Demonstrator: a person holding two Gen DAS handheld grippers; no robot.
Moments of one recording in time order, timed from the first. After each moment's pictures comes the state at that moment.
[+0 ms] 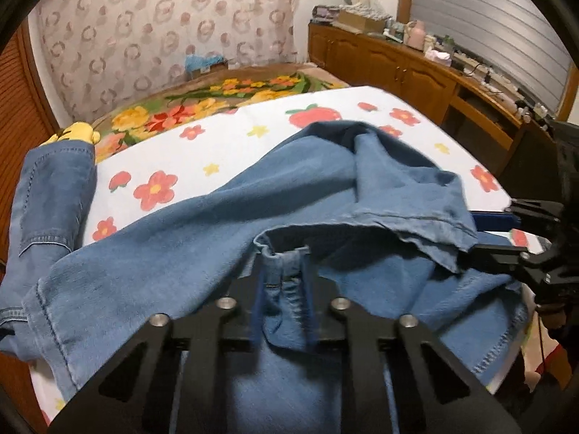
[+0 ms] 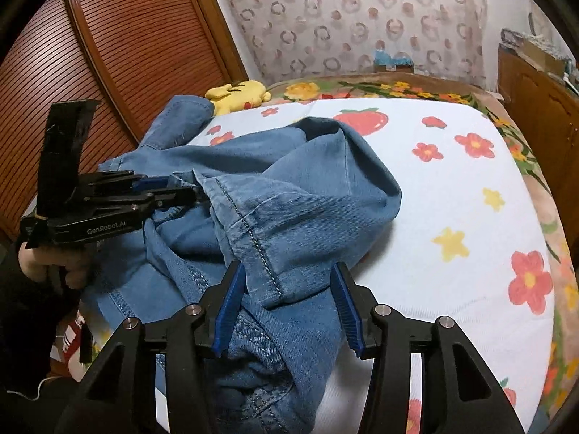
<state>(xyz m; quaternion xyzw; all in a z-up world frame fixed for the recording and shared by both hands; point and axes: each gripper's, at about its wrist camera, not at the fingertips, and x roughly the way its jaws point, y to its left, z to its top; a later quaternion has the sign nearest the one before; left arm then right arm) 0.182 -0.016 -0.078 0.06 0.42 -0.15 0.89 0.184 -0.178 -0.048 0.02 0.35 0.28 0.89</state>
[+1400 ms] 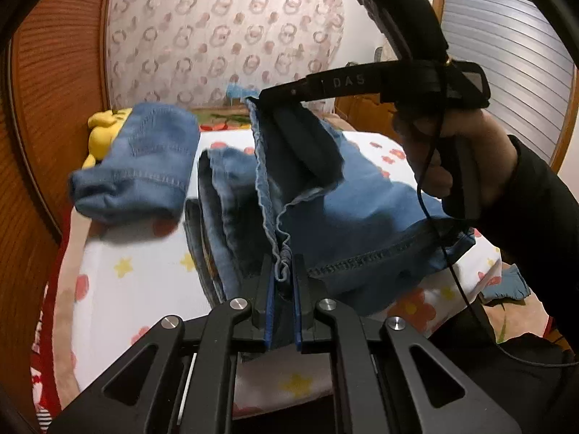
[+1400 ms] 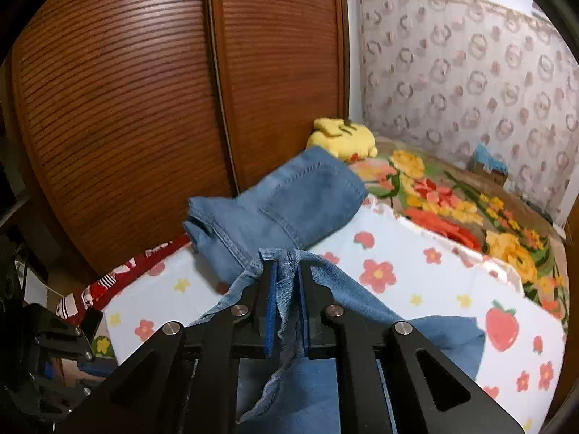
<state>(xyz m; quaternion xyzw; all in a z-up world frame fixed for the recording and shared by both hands) 0.026 0.096 -0.060 -0.04 0.34 -0.12 0.93 0.228 0.001 0.032 -0.14 0.26 0.41 0.87</state>
